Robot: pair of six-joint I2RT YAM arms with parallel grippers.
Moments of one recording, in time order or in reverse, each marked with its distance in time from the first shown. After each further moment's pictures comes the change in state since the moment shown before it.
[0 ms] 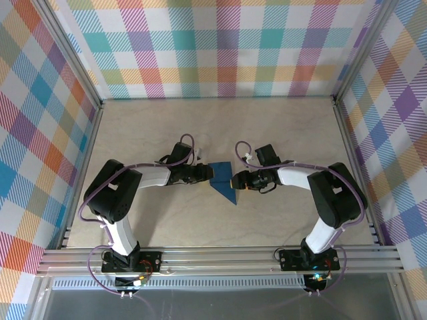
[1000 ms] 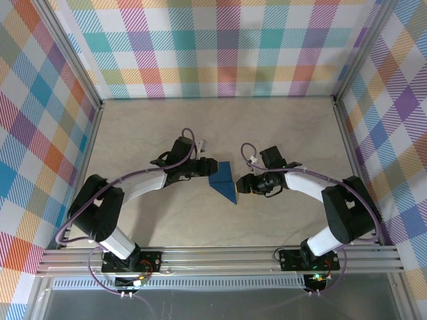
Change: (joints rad) left arm -0.067 -0.227 0.020 -0.094 -0.150 0.069; right arm 0.000 -0.142 -0.026 -0.150 0.011 0.015
